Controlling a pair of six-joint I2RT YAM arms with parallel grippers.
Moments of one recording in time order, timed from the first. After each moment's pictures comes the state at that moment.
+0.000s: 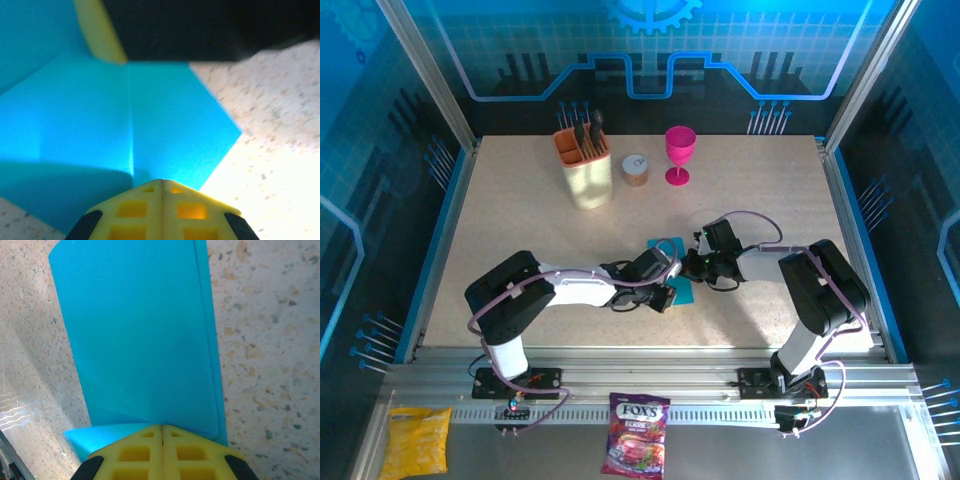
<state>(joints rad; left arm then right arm) -0.90 1.78 0.87 -0.03 0.15 -0.45 0.43 1.70 0.70 0.00 -0.45 0.73</state>
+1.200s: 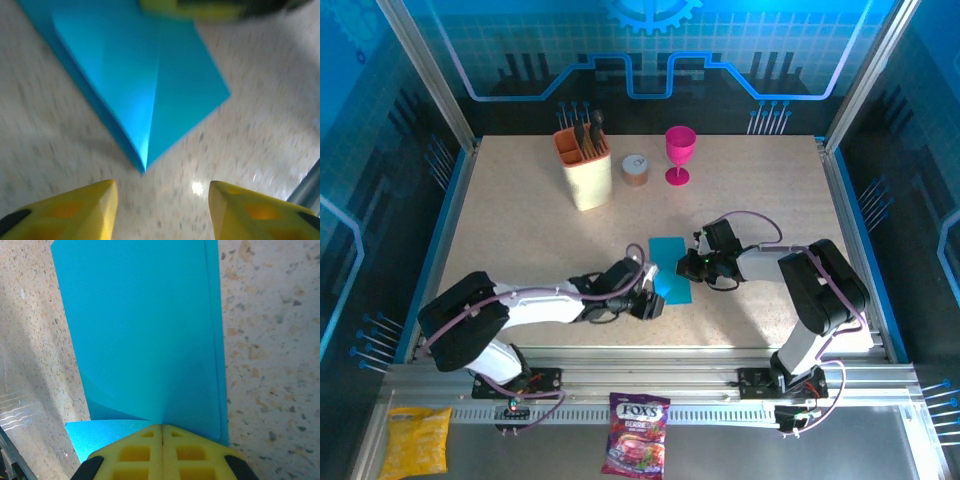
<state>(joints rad) -0.88 1.52 0.68 -0.01 0.12 -0.59 0.43 1.70 0.70 0.00 -0.45 0.74</state>
